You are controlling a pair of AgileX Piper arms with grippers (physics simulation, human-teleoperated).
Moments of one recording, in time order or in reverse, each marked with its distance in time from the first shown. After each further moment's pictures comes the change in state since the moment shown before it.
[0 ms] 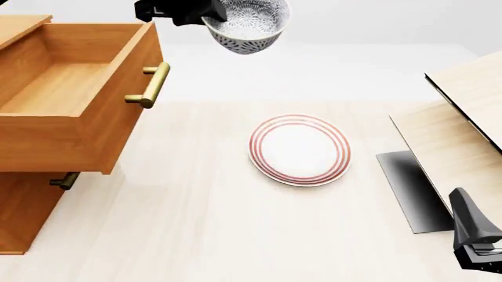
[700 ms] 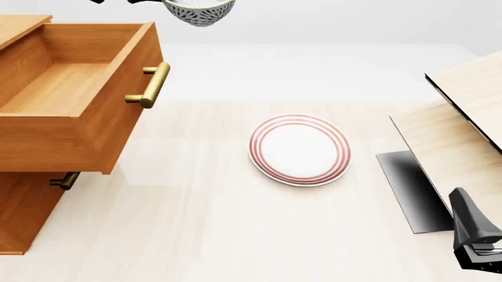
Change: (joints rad) left arm 0.160 -0.024 -0.047 0.022 -0.041; right arm 0.000 0.000 0.000 0.000 0.000
